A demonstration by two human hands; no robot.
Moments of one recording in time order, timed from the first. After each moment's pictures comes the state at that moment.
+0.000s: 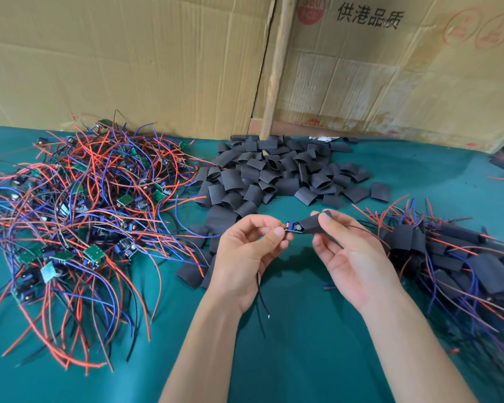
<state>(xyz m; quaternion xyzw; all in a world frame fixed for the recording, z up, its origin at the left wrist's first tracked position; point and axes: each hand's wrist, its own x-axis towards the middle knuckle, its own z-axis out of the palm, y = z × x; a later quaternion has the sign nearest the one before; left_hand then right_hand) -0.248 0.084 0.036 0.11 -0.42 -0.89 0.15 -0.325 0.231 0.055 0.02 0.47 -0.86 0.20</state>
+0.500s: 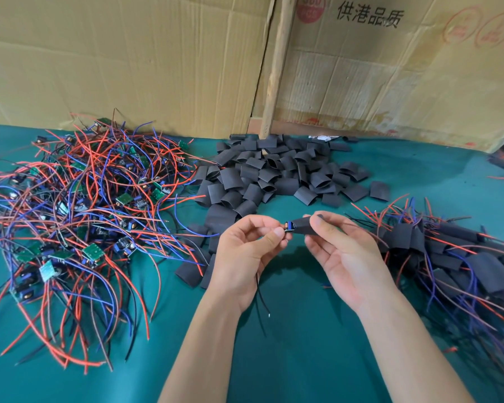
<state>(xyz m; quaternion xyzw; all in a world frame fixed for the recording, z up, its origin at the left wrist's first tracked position) -0.249 0.084 0.032 0.11 -0.44 -0.88 0.15 -0.321 0.229 0.053 0.00 0.50 -0.84 0.20</state>
